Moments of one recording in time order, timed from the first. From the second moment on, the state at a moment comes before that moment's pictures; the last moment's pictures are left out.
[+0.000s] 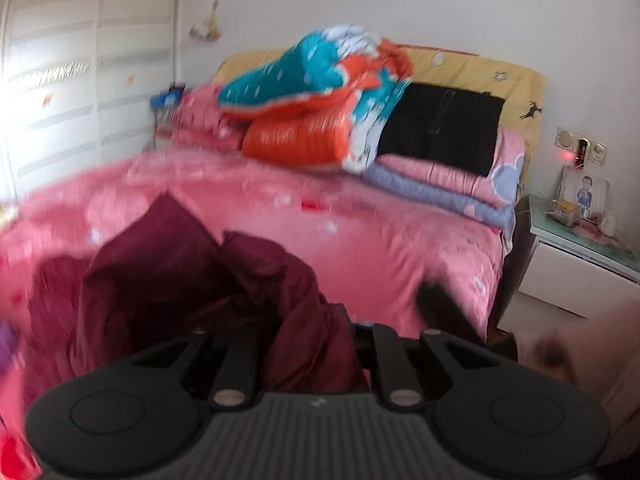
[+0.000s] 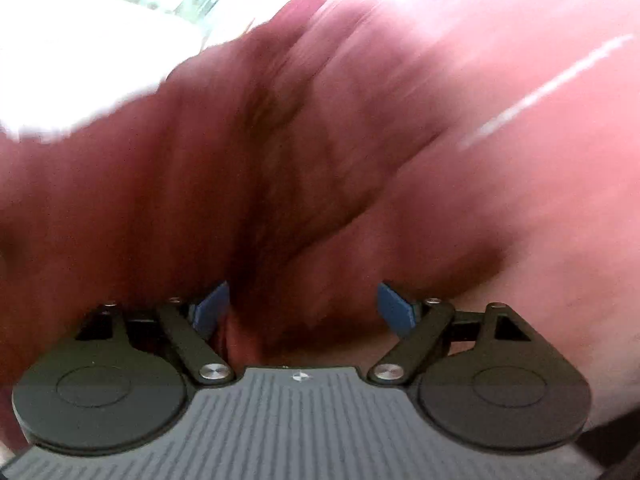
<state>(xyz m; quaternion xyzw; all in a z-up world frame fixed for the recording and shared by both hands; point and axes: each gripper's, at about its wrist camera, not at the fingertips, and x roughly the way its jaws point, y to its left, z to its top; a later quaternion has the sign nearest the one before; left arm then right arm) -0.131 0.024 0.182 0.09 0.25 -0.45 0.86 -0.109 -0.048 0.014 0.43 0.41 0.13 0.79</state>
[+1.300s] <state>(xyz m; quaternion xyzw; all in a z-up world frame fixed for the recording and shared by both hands) -0.220 0.043 0.049 0.11 0.30 -0.38 0.87 0.041 0.218 0.061 -0.36 0.37 0.33 0.79</state>
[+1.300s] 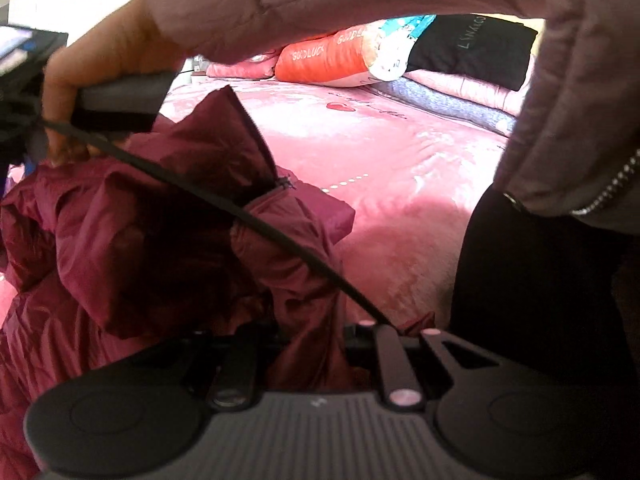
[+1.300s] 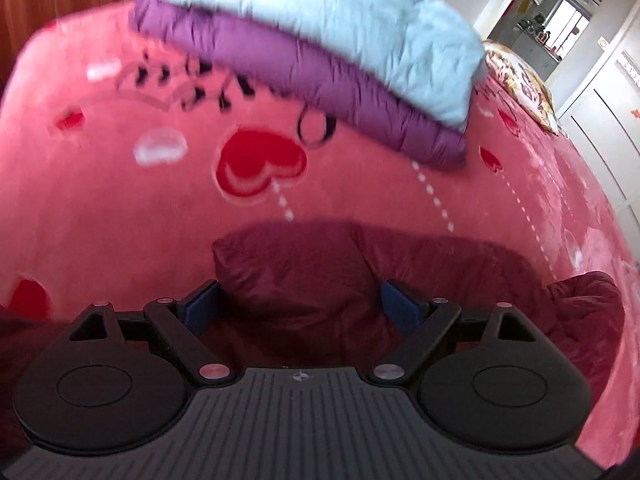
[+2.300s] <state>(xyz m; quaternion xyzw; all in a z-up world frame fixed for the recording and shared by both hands) -0.211 0.082 0.123 0.10 0.30 -0.25 0.92 -0.097 -0.121 0.192 0.22 0.05 0.00 0.98</state>
